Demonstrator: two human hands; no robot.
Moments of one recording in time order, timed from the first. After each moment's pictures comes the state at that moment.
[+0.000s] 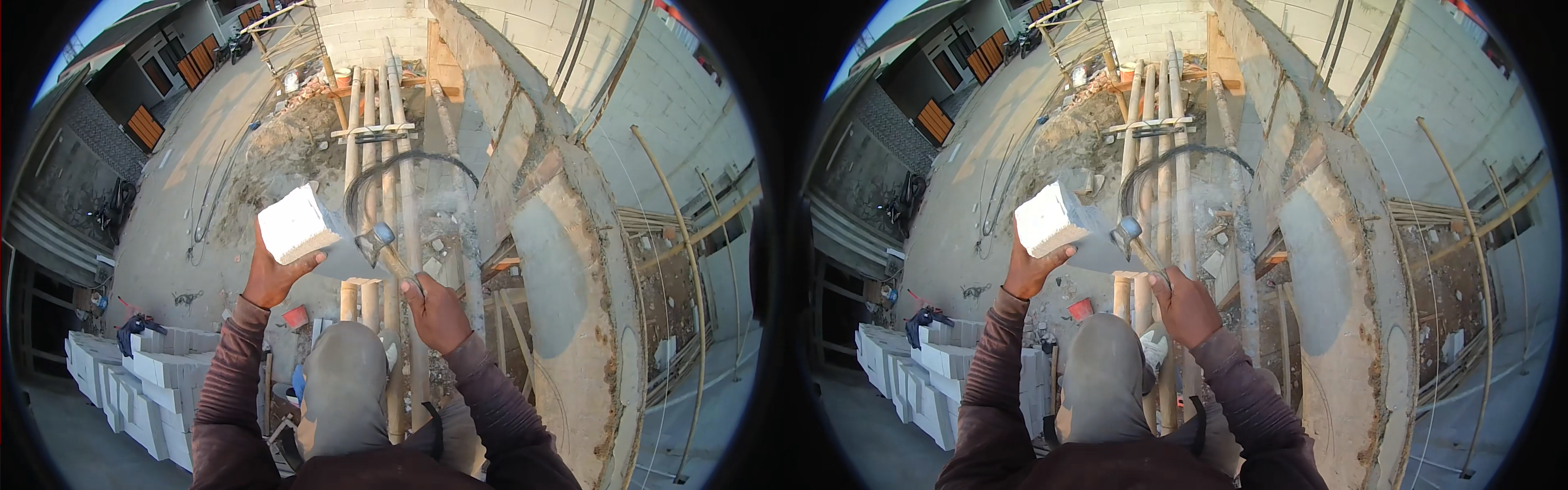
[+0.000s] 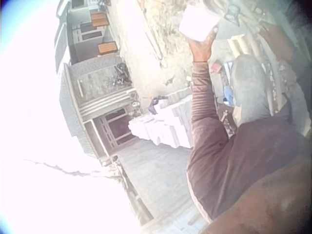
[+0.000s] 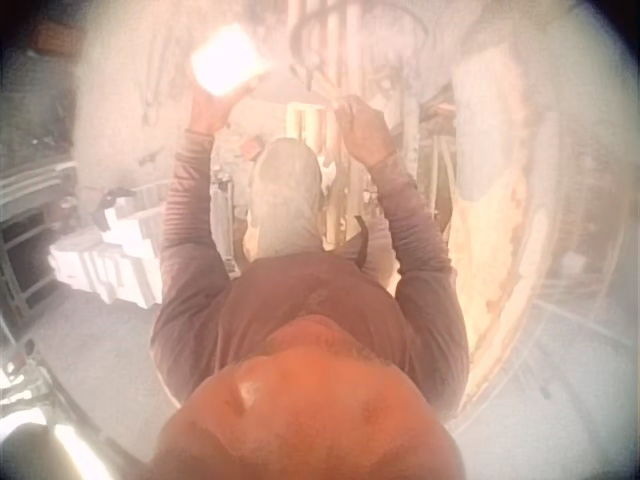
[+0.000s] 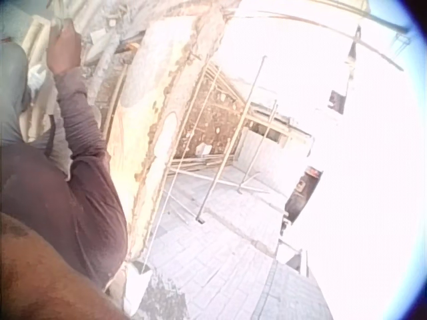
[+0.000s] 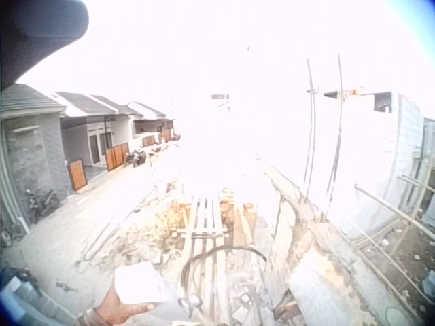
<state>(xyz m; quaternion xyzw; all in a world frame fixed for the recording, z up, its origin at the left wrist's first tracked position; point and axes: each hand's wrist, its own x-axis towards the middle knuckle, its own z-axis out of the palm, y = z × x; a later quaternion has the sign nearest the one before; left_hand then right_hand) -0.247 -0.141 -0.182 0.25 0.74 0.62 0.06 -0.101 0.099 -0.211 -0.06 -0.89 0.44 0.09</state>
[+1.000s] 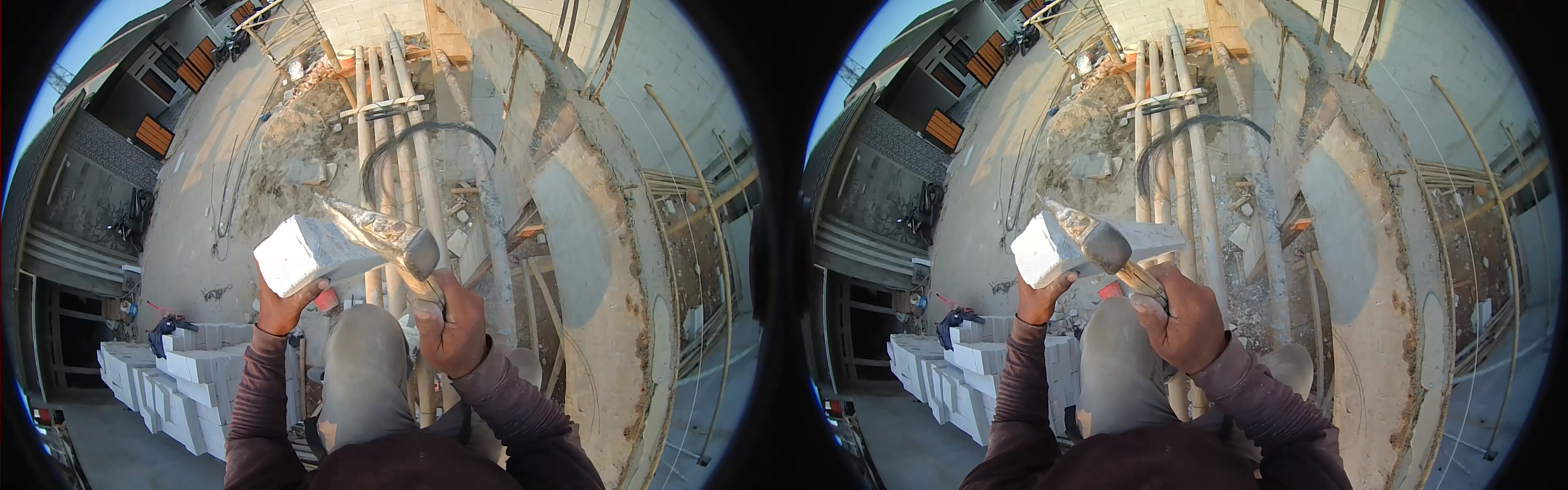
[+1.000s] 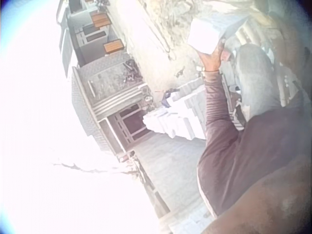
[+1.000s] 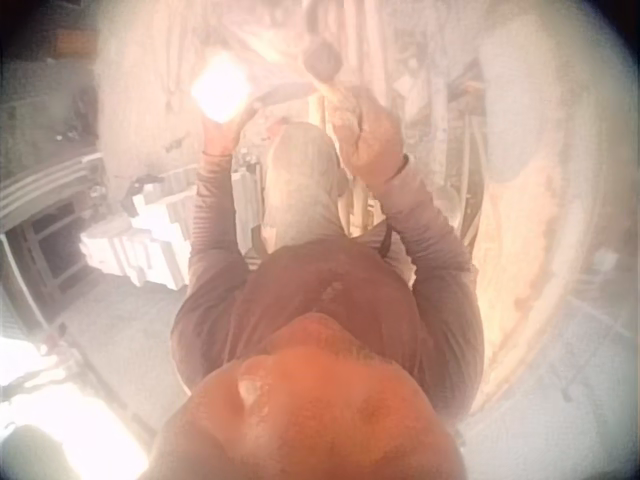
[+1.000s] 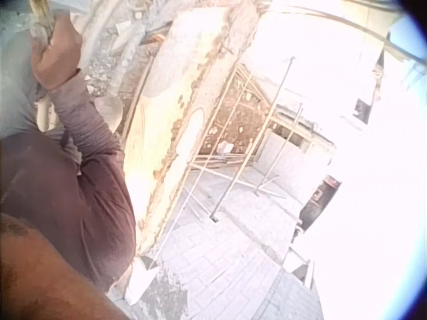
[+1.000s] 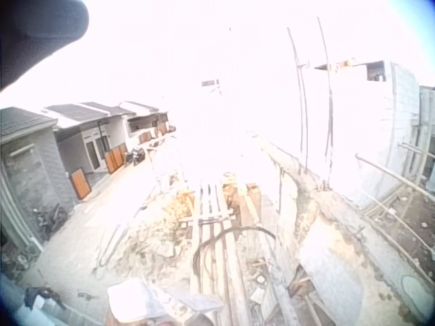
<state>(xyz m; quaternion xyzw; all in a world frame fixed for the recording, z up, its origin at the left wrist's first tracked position) -0.196 -0.195 -0.210 0.16 0.82 0.54 0.05 -0.062 0.061 -0.167 0.05 -0.75 0.58 0.30</state>
